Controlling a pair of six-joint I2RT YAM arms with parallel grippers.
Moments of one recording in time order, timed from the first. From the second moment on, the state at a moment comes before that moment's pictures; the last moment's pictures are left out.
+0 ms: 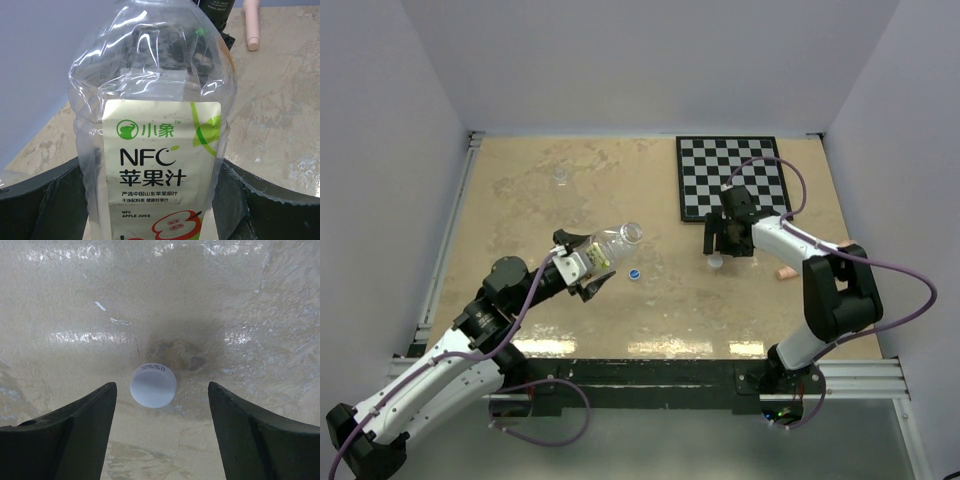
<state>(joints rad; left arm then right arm) -0.70 0.57 0.51 0.01 0.25 0.33 0.32 1.60 0.97 -0.48 0.09 0.38</state>
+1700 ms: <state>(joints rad) -0.70 0.58 0.51 0.01 0.25 0.35 0.38 1.68 0.98 -0.48 0.10 0.34</state>
